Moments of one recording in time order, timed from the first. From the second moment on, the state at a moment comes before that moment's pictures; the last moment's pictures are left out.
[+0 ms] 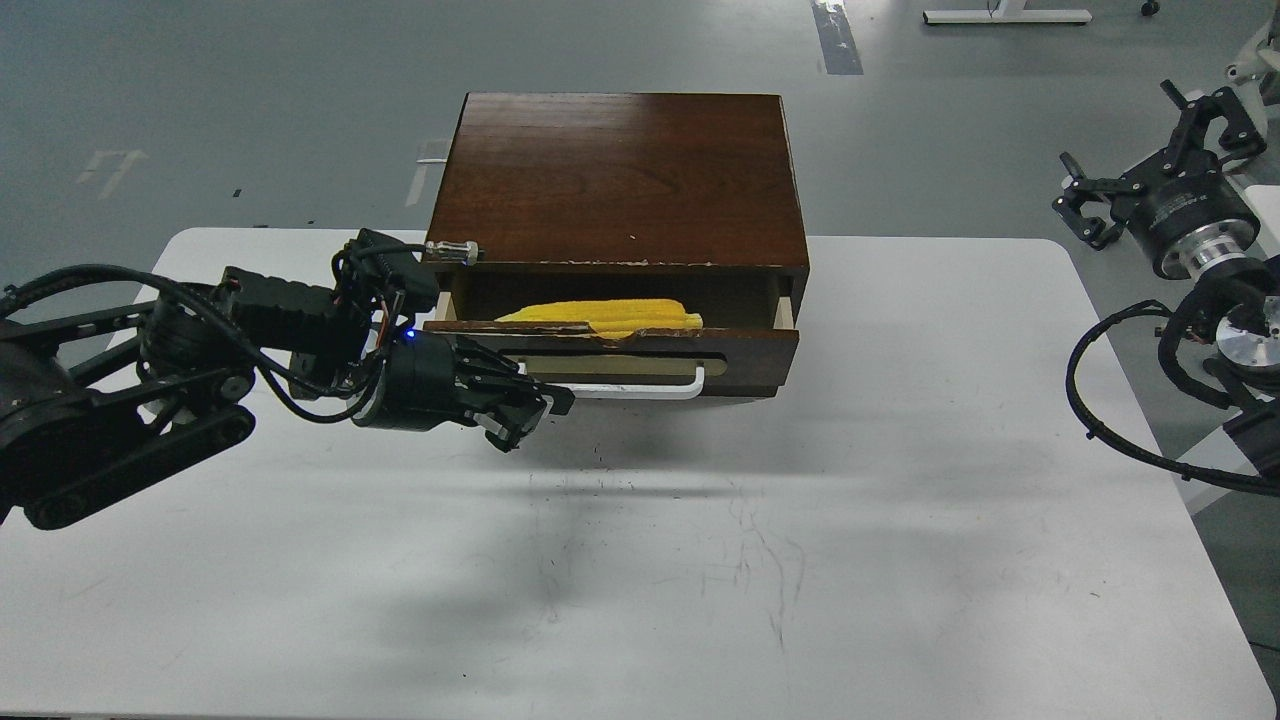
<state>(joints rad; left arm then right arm) -0.97 0.69 -0.30 -1.42 1.82 -0.49 -0.34 0.89 -0.45 0.62 0.37 0.36 0.49 0.13</state>
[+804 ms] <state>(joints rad) -1.00 0.62 -0.30 -1.33 1.81 -0.49 -0.35 0.89 -0.45 0.62 0.37 0.36 0.49 0.13</state>
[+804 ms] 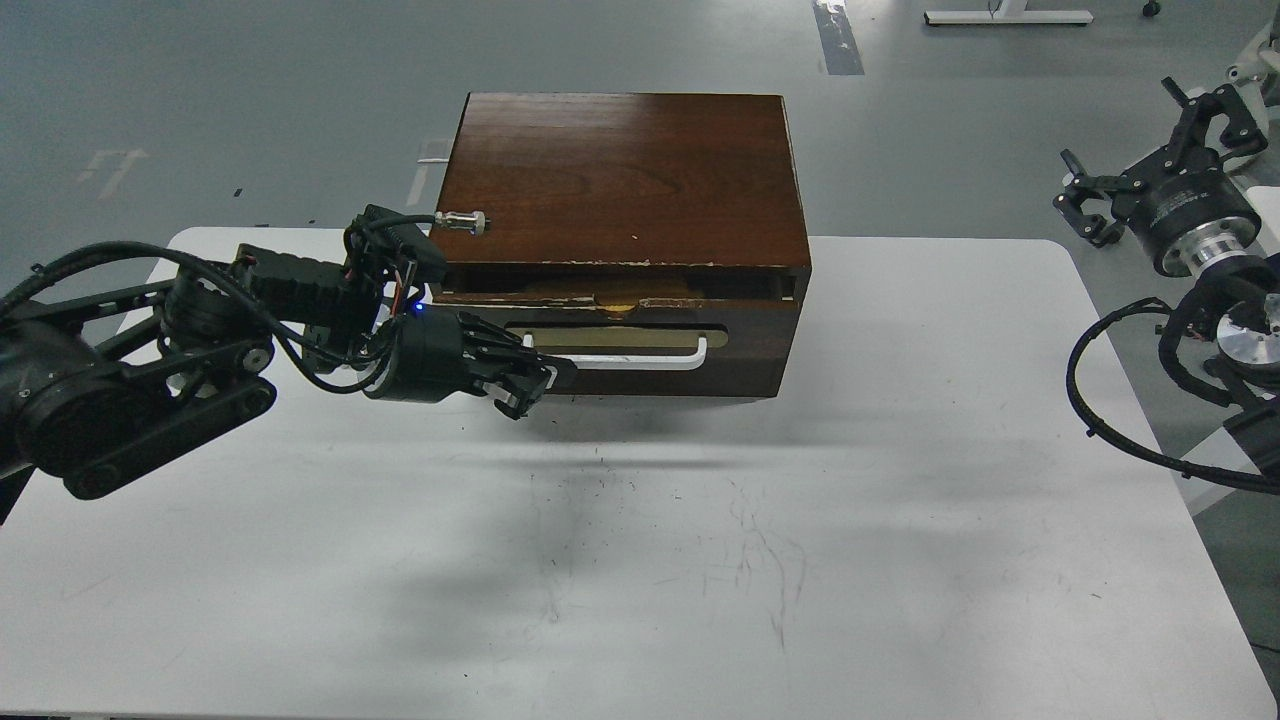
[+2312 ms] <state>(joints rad) -1.13 0.67 -0.41 -1.22 0.87 -0.49 -0.35 0.89 -0.47 0.62 0.37 0.36 0.49 0.14</state>
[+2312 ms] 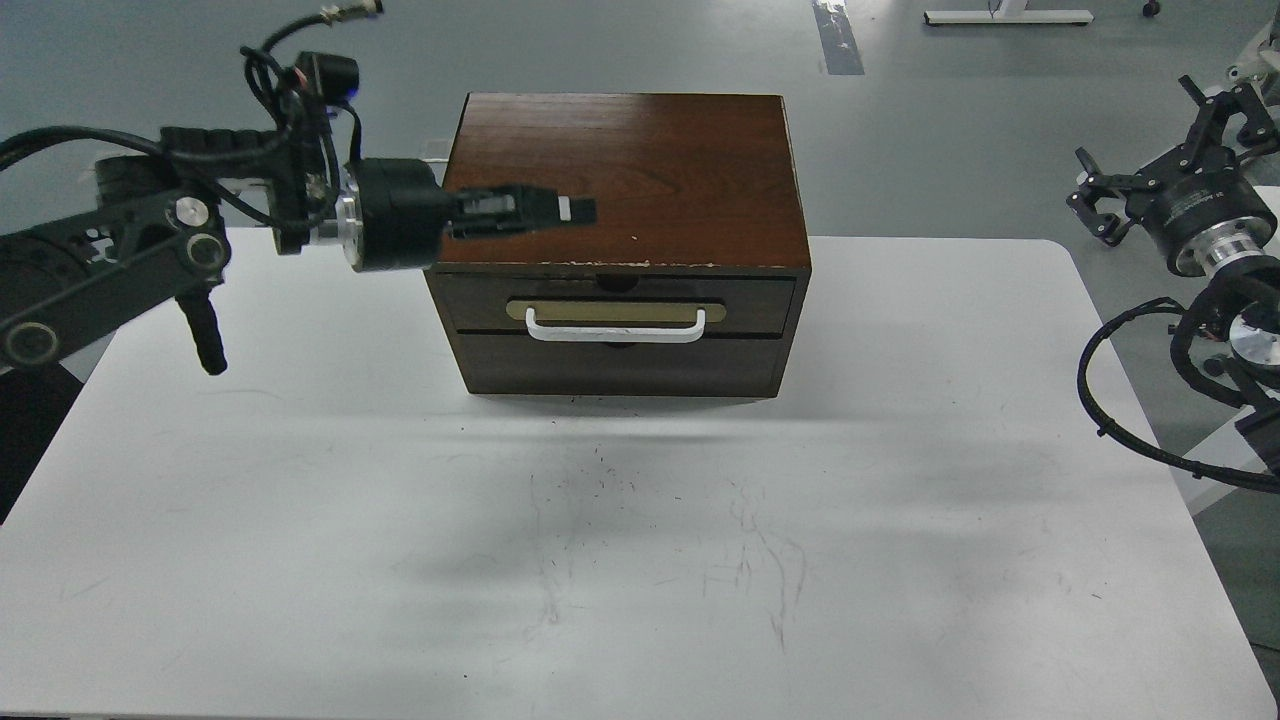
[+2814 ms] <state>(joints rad) -1.08 0.59 -0.46 -0.63 -0.07 -0.49 -0.36 0.91 -0.45 0.69 0.33 0.36 0.49 0.20</state>
